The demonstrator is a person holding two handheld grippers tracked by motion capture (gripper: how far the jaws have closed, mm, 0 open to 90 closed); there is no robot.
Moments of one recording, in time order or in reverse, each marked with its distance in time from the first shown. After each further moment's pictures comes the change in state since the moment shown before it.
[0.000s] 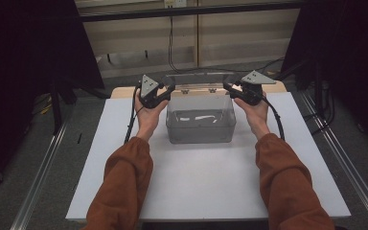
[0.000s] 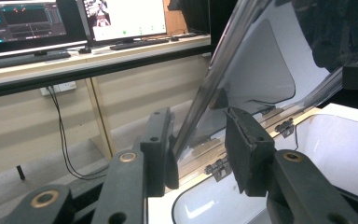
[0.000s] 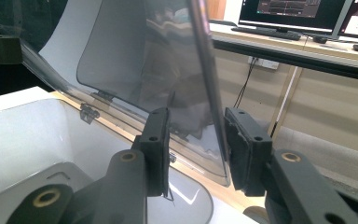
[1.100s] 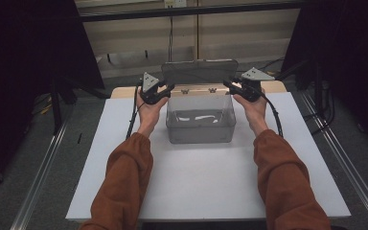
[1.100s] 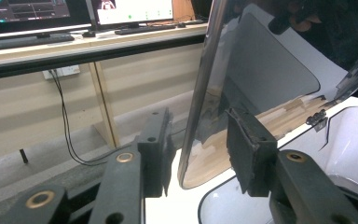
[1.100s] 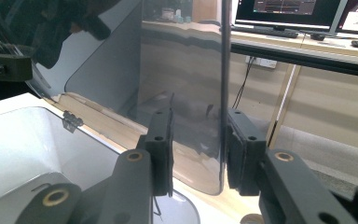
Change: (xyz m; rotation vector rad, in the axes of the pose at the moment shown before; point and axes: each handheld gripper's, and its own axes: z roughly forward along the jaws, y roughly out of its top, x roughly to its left) left arm 0.017 -0.011 0.022 0.060 0.015 -0.021; right arm -0.011 -0.002 0.014 -0.007 -0.008 0.027
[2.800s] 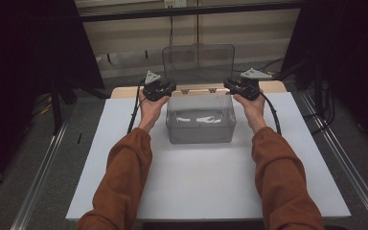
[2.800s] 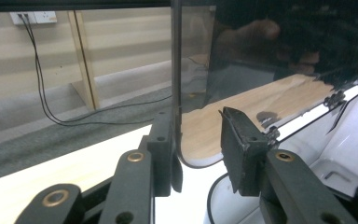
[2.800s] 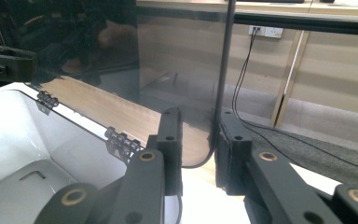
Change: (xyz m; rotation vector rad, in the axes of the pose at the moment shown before) left arm 0.011 -0.006 0.025 0.139 -0.051 -0.152; right arm -0.014 -0.016 0.018 0.091 0.008 0.081
